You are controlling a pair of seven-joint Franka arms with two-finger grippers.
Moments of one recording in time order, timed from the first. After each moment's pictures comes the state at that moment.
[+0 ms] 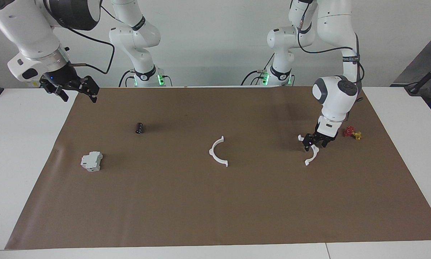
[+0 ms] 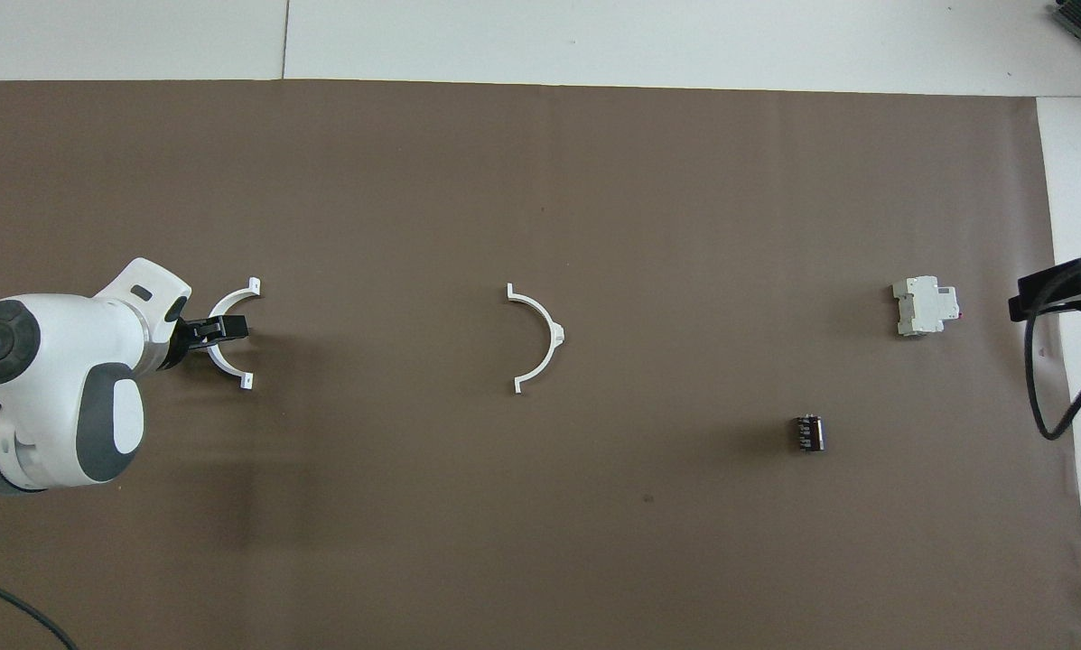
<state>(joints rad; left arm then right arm) 0.04 0.14 -0.04 -2.32 -0.03 2.61 -0.14 0.07 0.02 -0.15 -1.57 -0.03 1.53 -0.02</state>
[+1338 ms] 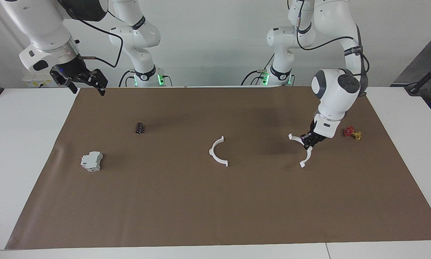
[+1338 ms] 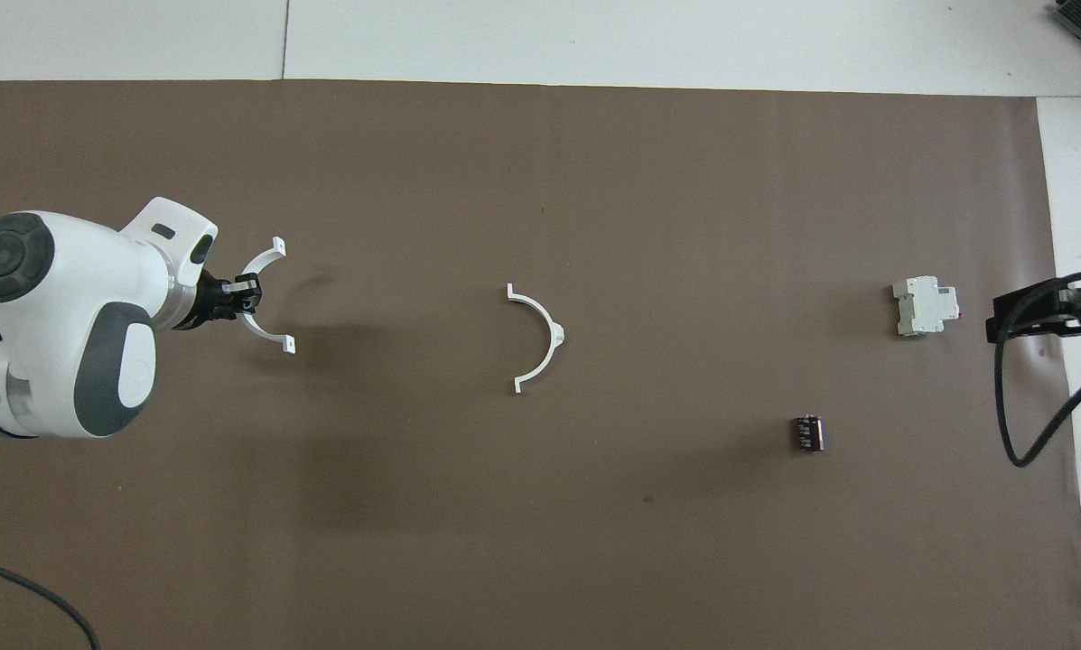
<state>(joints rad) -0.11 0.13 -0.05 -2.09 -0.02 2.30 -0.41 0.05 -0.05 -0.10 -1.62 -0.03 1.48 0.06</state>
